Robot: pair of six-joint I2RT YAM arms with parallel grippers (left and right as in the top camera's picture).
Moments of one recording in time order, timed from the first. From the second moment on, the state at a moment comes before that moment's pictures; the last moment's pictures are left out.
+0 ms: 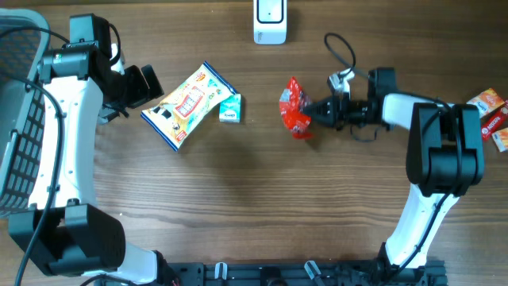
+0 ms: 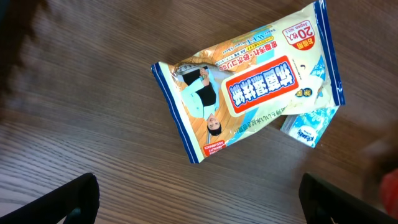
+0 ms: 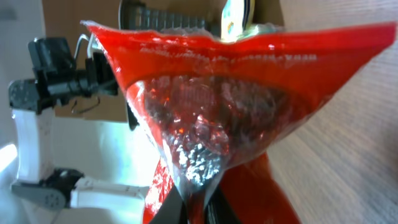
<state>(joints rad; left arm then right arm) 0.10 1.69 1.61 -1.23 0.07 -0.34 -0.04 2.16 1.12 -0.26 -1.52 0.18</state>
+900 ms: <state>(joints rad) 0.10 1.69 1.61 -1.23 0.07 -0.34 -0.14 1.90 1.01 0.89 -1.43 1.26</state>
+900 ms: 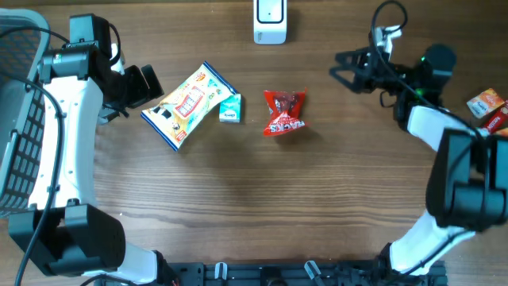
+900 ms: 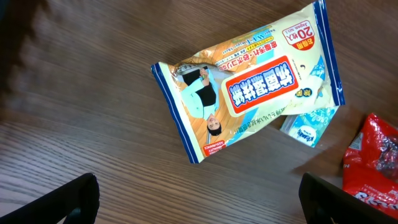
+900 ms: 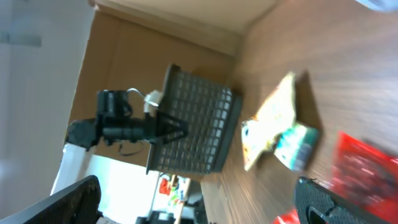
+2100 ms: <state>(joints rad) 0.10 1.69 1.61 -1.23 0.07 -0.34 0.57 1.66 1.41 -0.79 0.08 -0.07</state>
